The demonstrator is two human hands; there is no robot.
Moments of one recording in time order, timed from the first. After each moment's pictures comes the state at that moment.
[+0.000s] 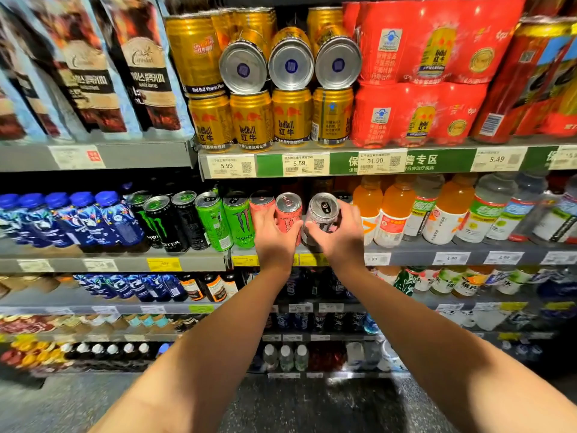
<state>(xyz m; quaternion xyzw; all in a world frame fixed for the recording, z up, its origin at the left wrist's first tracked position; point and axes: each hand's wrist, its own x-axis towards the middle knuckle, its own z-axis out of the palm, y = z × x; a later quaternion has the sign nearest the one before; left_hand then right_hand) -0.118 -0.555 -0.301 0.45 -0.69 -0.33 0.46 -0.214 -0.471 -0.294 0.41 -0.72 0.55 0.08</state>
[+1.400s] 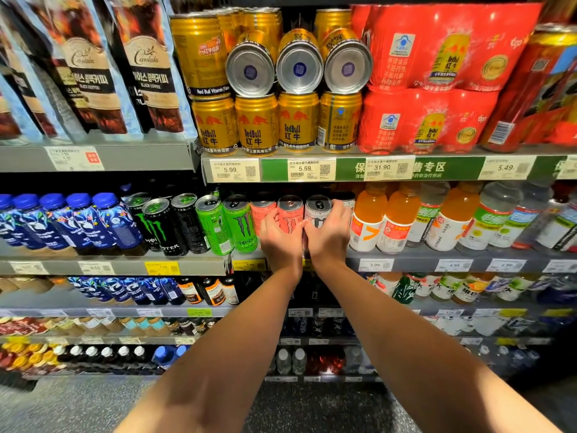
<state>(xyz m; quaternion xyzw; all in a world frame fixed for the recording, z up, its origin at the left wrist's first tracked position) -0.144 -0.567 -0.318 0.48 -0.60 -0.35 0.54 -0.197 -0.516 -0.288 0.31 -0.80 0.51 0.04</state>
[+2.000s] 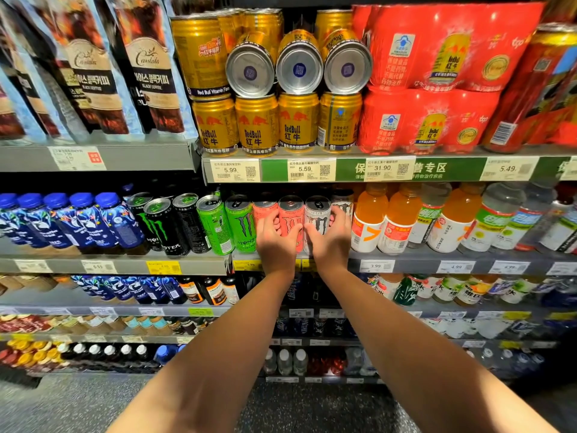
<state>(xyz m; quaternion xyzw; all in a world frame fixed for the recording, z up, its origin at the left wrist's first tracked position) -0.130 -0.575 -0.327 0.43 -0.67 -0.26 0.54 -0.208 -0.514 -0.312 0.30 -0.76 0.58 -0.01</state>
